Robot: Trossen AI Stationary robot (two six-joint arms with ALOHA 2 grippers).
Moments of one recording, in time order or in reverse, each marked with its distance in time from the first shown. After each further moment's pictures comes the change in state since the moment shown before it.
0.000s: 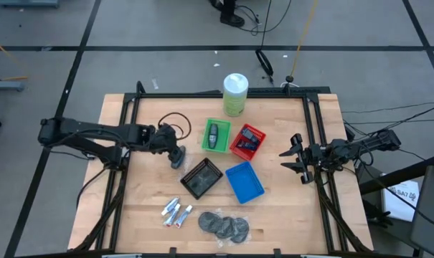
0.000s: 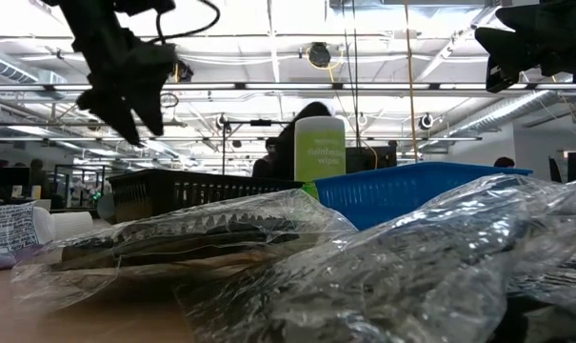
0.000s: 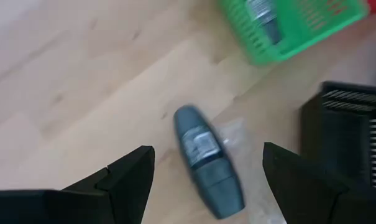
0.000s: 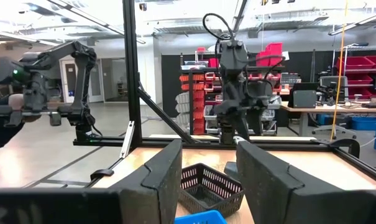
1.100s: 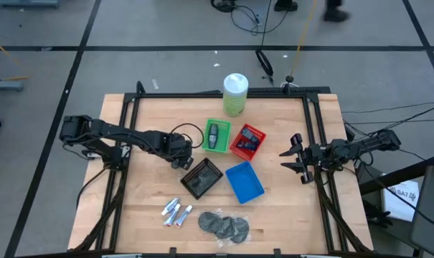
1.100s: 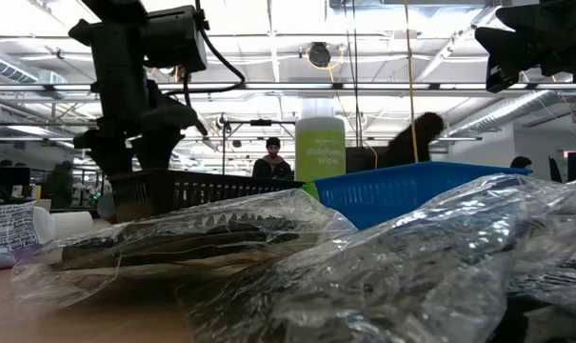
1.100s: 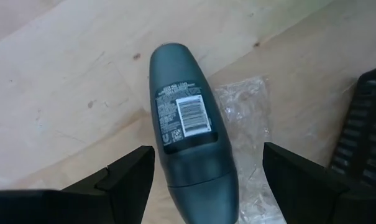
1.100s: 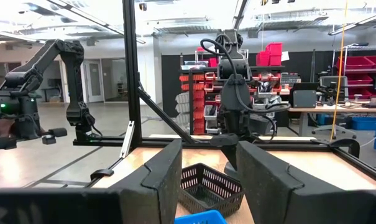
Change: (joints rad) left arm 0.000 0.303 0.001 0.073 0.150 -0.170; right arm 0.000 0.000 0.000 0.000 0.000 0.000
